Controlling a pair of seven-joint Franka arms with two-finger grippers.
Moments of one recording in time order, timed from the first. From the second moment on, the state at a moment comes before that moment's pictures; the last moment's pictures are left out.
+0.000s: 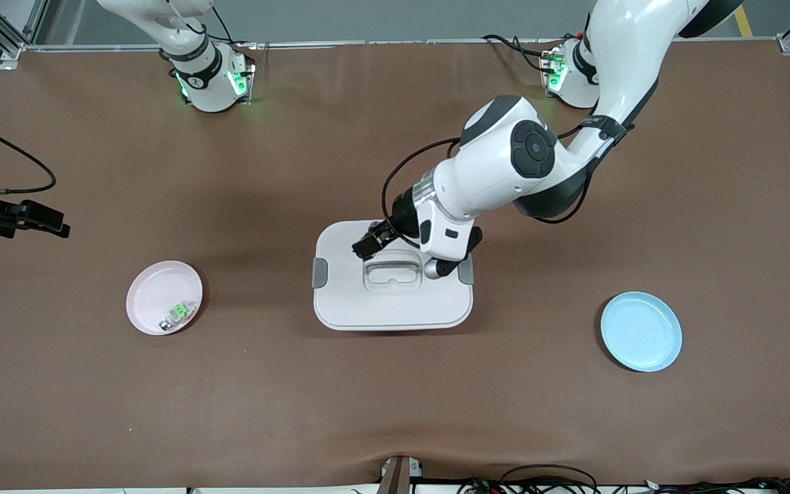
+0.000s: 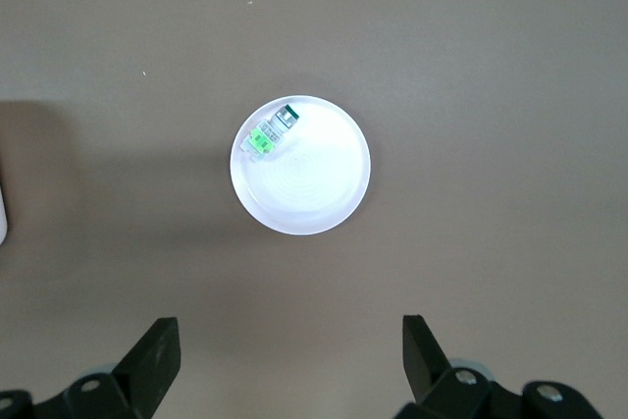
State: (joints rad) left arm -0.17 0.64 -0.70 -1.34 -0.12 2.28 -1.38; right arm -0.06 0.15 -0.06 -1.58 0.02 1.67 -0.10
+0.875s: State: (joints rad) left arm -0.20 0.65 -0.70 -1.34 -0.12 2.28 -1.79; right arm -0.07 0.13 -0.04 -1.81 0.49 2.04 0.00
